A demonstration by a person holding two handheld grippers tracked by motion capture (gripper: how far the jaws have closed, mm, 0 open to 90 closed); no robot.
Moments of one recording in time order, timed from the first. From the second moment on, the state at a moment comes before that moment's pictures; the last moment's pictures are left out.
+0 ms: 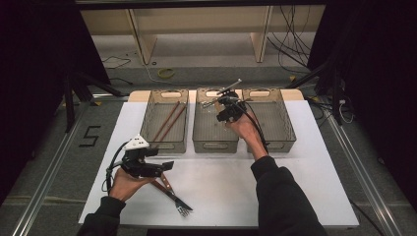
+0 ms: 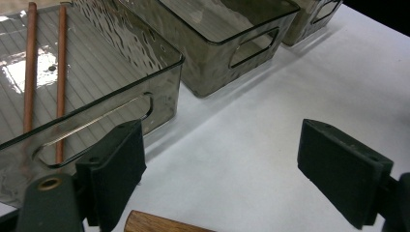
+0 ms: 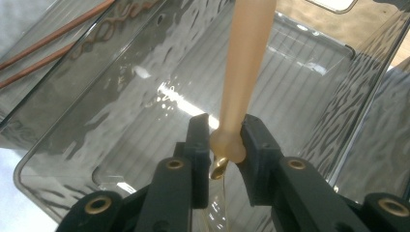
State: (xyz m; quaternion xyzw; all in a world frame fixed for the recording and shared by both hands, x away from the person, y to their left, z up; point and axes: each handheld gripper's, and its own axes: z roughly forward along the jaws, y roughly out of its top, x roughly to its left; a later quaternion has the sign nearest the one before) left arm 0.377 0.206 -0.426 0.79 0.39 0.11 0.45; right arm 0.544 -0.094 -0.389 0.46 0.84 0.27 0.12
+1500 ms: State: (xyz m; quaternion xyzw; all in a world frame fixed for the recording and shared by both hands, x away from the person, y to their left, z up) left arm 0.377 0.214 -0.422 0.84 0.35 0.09 0.40; right arm 0.447 -0.124 -0.367 0.38 0.85 0.36 0.07
